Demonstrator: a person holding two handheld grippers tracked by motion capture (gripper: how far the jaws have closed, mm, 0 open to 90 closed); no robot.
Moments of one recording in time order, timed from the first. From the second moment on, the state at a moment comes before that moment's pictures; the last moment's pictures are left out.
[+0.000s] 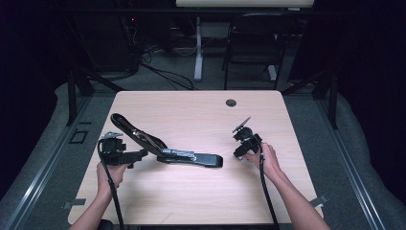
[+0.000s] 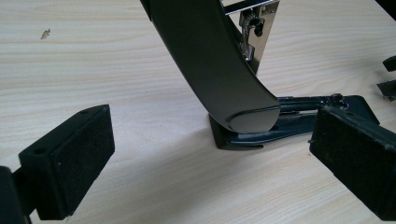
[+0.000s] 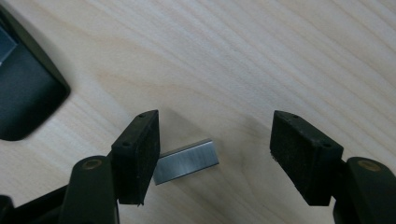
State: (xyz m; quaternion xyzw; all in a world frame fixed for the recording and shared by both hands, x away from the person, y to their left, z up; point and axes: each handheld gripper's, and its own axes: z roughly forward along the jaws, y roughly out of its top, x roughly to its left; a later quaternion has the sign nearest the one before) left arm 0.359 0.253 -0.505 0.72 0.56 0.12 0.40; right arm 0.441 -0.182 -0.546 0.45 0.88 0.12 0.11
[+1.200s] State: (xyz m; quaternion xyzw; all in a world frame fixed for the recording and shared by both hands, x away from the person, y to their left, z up) left arm 0.359 0.253 -0.505 0.72 0.55 0.12 0.39; right arm 0.449 -0.201 -0.545 0.49 0.86 0.14 0.06
